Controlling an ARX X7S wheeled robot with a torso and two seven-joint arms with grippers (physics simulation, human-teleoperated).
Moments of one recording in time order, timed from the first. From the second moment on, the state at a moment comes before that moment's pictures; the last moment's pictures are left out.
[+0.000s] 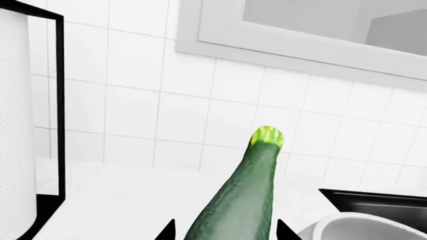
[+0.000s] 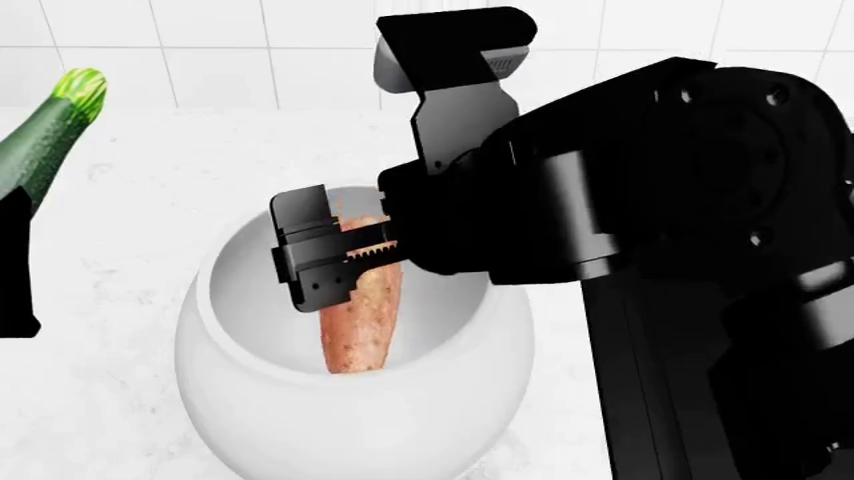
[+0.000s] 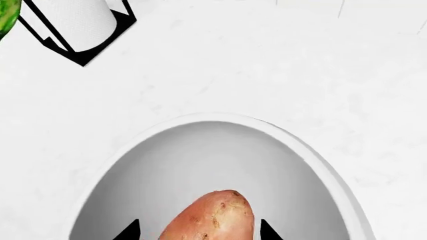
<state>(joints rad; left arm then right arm) -0.51 -0.66 -0.07 0.59 -1.21 -0.80 -0.55 1.53 0.33 -0.72 0.45 1.66 1.34 0.46</state>
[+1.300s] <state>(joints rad) -0.96 -0.43 0.27 0.46 -1.41 -1.02 -0.61 0.54 0.94 0.05 -0.72 1.47 0.66 0.80</state>
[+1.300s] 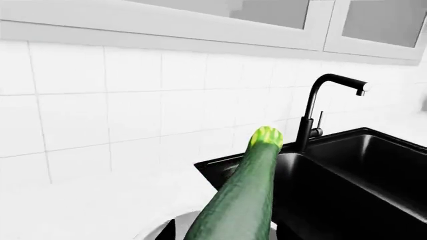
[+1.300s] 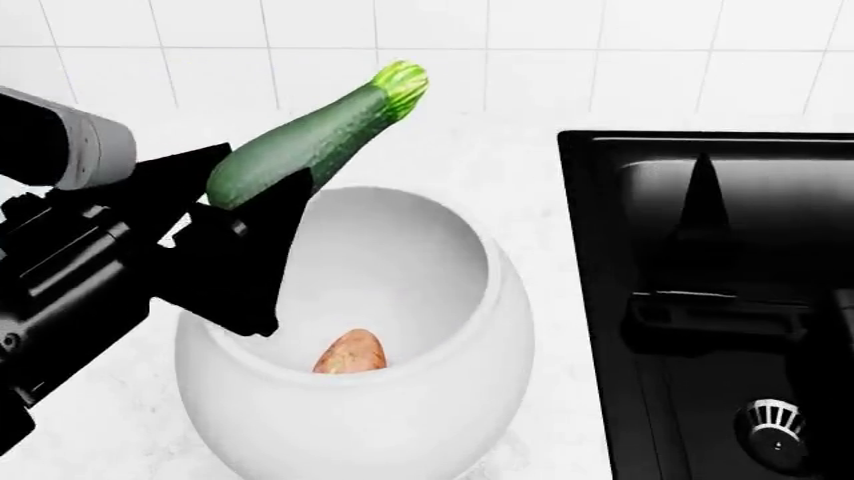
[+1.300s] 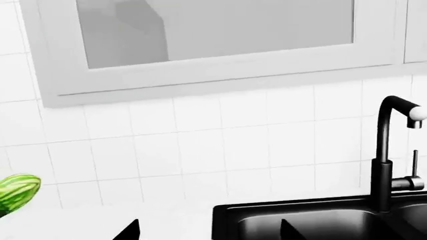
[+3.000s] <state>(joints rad) -1.05 -0.50 0.47 0.34 -1.30 -1.11 -0.46 0.47 0.95 0.08 -0.73 1.47 0.63 0.78</state>
